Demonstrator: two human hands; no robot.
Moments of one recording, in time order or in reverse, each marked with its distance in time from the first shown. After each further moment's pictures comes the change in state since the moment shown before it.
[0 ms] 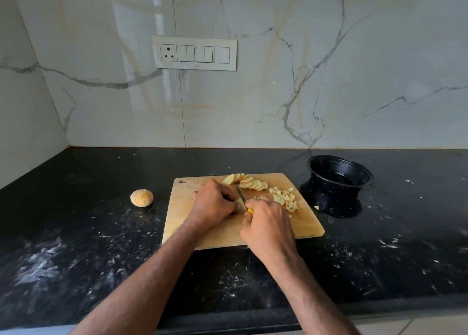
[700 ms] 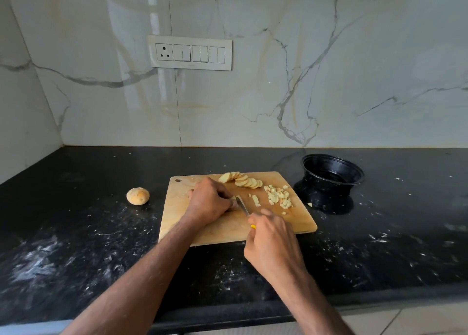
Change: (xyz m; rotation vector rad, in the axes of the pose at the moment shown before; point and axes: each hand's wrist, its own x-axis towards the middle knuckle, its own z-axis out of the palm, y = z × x) left_hand 0.000 0.001 0.001 -0.026 -0.018 -0.036; right_hand -0.034 0.007 -0.015 -0.024 -0.102 -0.010
